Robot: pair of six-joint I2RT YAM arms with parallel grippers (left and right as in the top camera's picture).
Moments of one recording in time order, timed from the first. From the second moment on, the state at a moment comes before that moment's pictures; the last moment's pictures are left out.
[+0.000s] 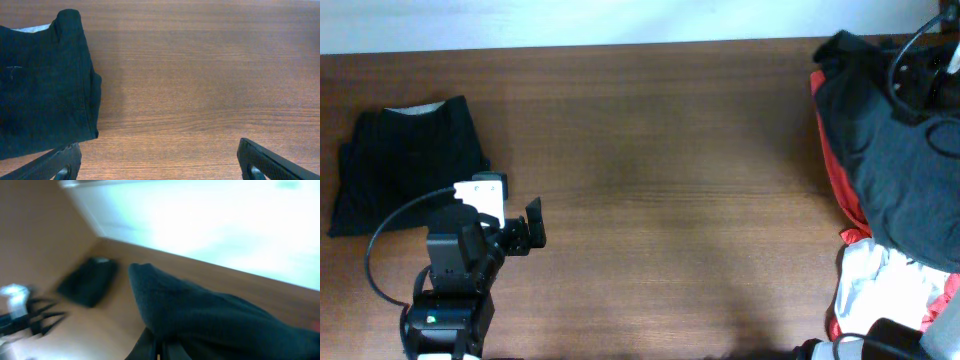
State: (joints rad) left arm -0.02 0.79 0.72 -0.54 0.03 -0.03; right arm -0.38 1.57 2.15 -1.34 -1.04 -0.36
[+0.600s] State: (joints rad) left arm -0.02 0.79 0.72 -0.53 0.03 -0.03; right arm 0.27 1.71 2.15 -1.43 -0.67 -0.36
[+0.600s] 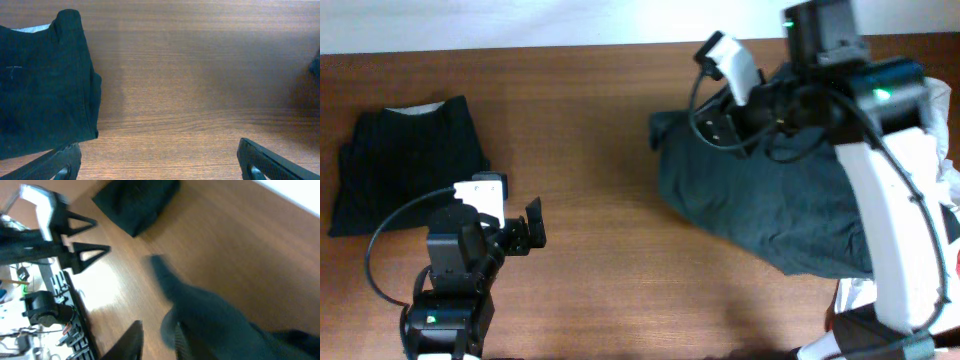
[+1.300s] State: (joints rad) left arm -0.04 1.00 0.72 -0.51 0.44 -0.13; right arm -0.01 1.78 2.15 -1.61 -0.06 0.00
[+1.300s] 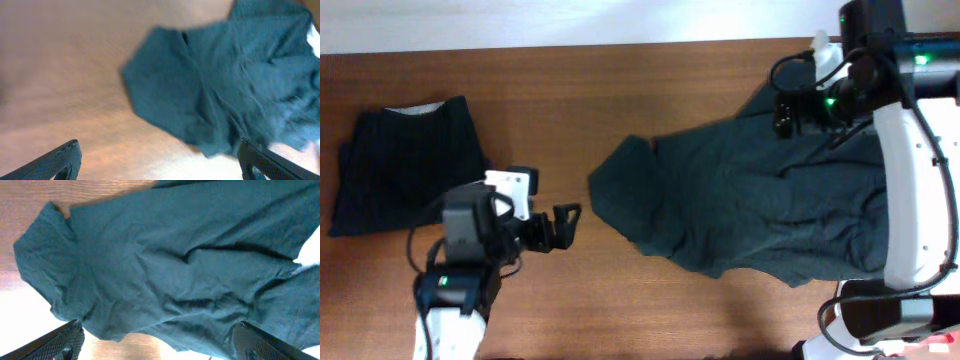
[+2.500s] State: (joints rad) left arm -0.21 1.65 0.87 -0.28 0.29 -0.54; right arm -0.04 1.78 2.15 -1.64 -0.06 0.00
